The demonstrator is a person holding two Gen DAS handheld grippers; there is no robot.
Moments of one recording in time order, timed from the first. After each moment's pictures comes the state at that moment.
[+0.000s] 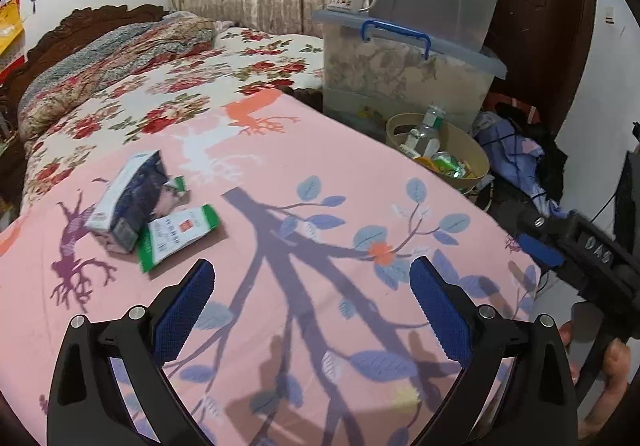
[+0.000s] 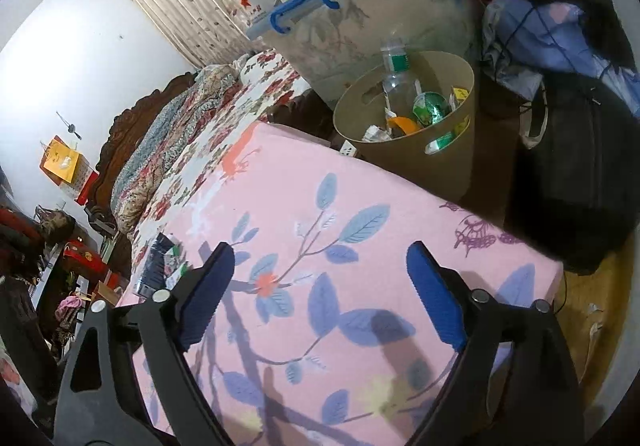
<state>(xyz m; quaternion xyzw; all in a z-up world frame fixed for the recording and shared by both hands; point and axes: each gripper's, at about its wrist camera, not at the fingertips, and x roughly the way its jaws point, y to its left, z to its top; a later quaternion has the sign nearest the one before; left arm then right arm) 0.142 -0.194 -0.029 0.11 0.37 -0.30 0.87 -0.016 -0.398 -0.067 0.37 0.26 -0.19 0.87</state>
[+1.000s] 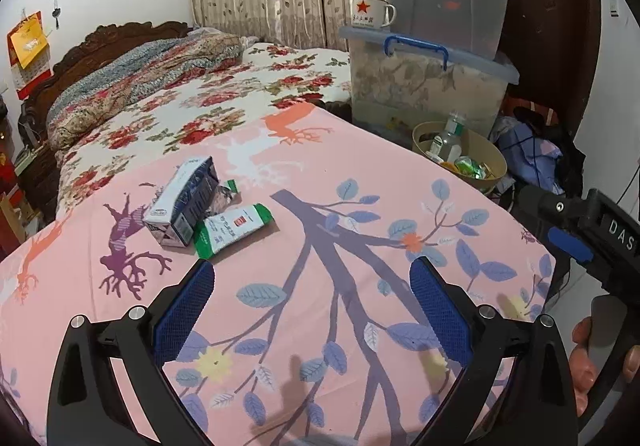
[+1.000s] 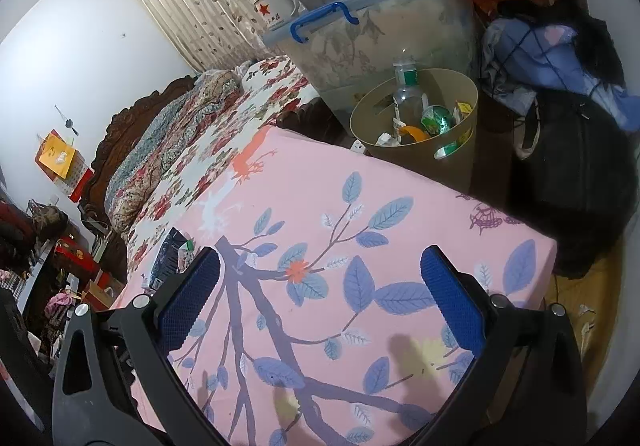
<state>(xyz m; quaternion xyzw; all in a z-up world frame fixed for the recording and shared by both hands) 0.118 -0.162 -0.010 0.12 0.34 -0.26 0.89 -0.021 -0.357 -0.042 0.35 0.25 -0.21 0.88</state>
